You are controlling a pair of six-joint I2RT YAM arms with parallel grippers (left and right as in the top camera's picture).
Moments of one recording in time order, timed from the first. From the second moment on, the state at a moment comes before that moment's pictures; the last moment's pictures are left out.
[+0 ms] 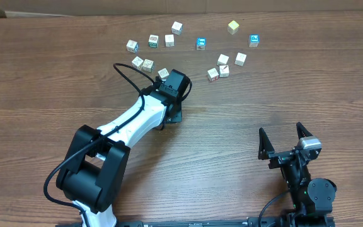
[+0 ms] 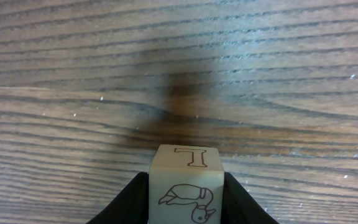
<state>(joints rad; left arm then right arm) -0.52 1.90 1.23 -0.66 -0.20 -0.54 0.00 0.01 0.02 -0.02 -0.17 0.07</state>
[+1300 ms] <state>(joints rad) -0.47 1.90 1.23 -0.70 -0.20 -0.52 0.00 0.01 0.02 -0.02 -0.17 0.07</state>
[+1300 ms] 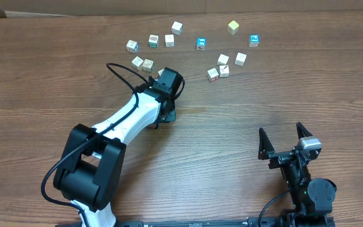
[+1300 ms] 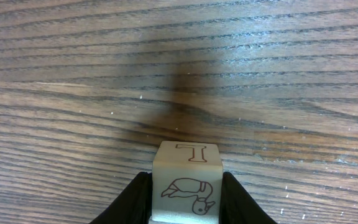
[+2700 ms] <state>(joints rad) -0.38 2.13 1.72 -0.68 -0.21 -0.49 0.00 0.01 0.02 -0.02 -0.17 0.07</state>
